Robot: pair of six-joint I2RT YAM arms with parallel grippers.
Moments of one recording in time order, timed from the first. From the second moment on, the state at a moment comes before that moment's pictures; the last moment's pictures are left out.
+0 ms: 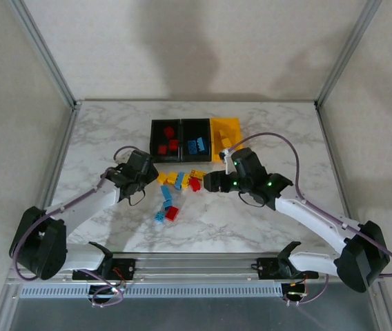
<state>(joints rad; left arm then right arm) -0.45 1.34 0.78 -0.45 -0.30 -1.02 0.74 1.18 0.85 -0.36 -0.21 0.48</state>
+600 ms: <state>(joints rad) -0.42 1.67 0.90 -0.35 -0.39 -1.00 0.79 1.16 0.81 -0.33 -0.20 0.49</state>
